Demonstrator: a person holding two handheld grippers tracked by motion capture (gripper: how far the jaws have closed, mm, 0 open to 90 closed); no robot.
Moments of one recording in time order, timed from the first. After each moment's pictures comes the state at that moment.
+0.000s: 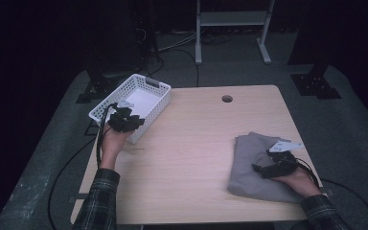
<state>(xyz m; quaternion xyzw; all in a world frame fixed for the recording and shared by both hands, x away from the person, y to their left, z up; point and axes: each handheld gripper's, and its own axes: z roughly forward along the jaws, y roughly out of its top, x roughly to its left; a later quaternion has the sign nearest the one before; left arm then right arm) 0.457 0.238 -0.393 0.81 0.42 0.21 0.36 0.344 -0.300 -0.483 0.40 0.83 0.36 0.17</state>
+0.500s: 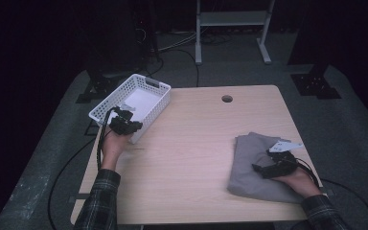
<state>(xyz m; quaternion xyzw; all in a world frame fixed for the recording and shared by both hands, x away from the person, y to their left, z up) 0.460 0.237 -0.408 0.82 0.43 0.19 0.32 0.344 -0.300 -0.483 0.40 0.83 0.36 0.17</state>
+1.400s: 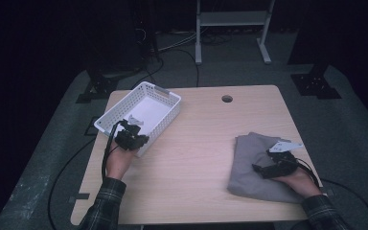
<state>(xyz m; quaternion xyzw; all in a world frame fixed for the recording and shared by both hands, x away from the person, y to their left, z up) 0.399 0.204 -0.407 0.83 0.42 0.18 0.31 0.343 -0.301 -0.483 0.40 0.83 0.36 0.17</state>
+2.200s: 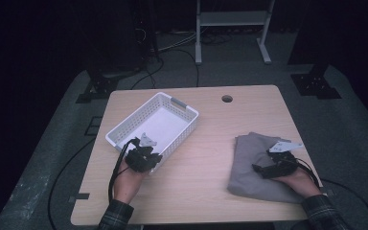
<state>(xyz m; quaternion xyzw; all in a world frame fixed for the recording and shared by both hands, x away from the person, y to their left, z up) 0.331 0.163 -0.409 0.85 0.39 0.15 0.32 0.343 -0.300 -0.483 0.40 0.83 0.36 0.17</state>
